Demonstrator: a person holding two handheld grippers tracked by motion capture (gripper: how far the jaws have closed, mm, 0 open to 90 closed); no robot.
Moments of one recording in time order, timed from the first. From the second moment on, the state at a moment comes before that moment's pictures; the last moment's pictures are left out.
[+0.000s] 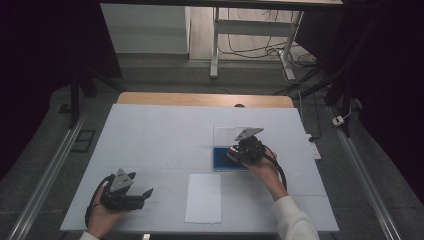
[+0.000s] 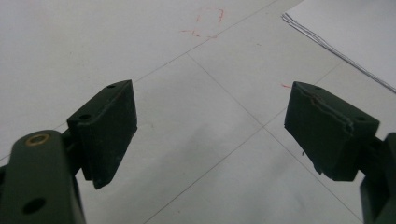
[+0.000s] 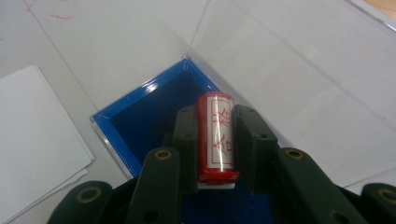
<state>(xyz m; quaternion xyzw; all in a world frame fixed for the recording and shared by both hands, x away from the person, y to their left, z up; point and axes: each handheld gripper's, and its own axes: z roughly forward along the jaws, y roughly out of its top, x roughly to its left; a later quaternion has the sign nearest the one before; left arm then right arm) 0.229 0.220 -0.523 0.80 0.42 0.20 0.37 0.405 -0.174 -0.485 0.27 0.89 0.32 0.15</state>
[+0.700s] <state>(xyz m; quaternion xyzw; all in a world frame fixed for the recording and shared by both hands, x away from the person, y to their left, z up) 0.230 0.221 -0.522 0.80 0.42 0.20 0.37 0.398 -0.197 -0.455 0.27 0.86 0.40 0.17</state>
